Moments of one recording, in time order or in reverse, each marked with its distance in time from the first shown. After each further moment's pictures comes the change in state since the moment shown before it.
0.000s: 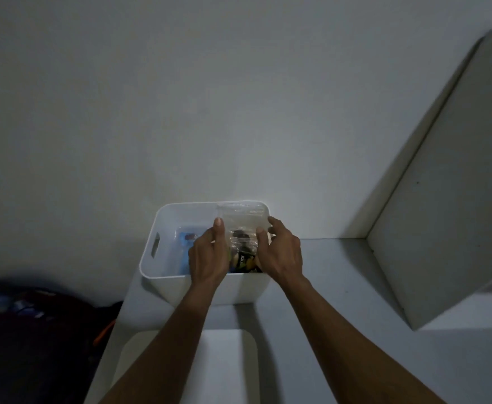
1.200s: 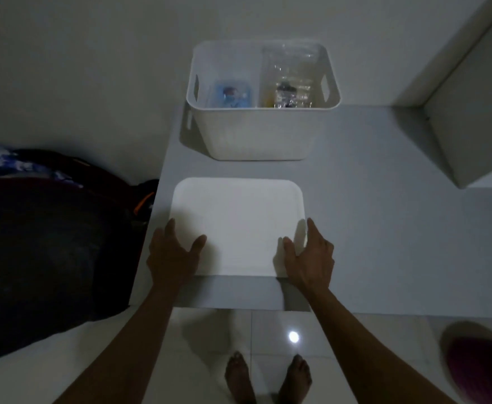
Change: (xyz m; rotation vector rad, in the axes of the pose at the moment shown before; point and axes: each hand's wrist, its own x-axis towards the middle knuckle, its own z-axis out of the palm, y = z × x) left_hand -0.161 -0.307 -0.139 0.581 -0.128 -0.252; right_hand -0.283 0.153 0.109 -0.156 -0.084 0.256
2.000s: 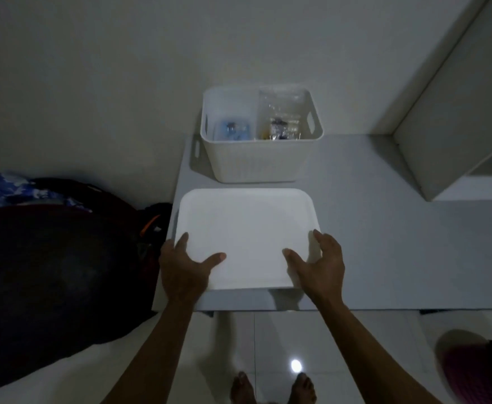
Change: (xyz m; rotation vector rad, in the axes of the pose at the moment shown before) left_hand -0.062 0.025 -0.072 -0.304 0.050 0.082; right_hand -0.056 -0.039 -0.062 0.232 0.084 0.005
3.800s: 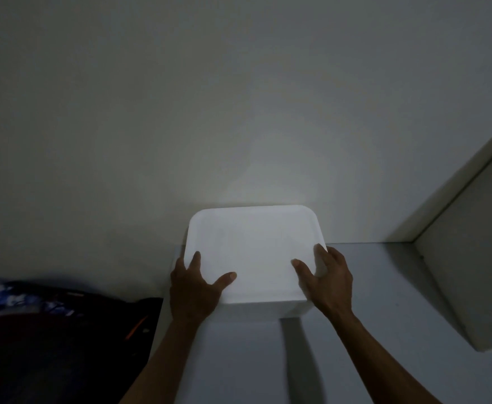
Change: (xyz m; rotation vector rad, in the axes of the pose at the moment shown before) left_hand 0.256 0.200 0.046 0.169 -0.054 0.060; right_hand 0.306 -0.145 0.014 -0.071 0.023 -0.133
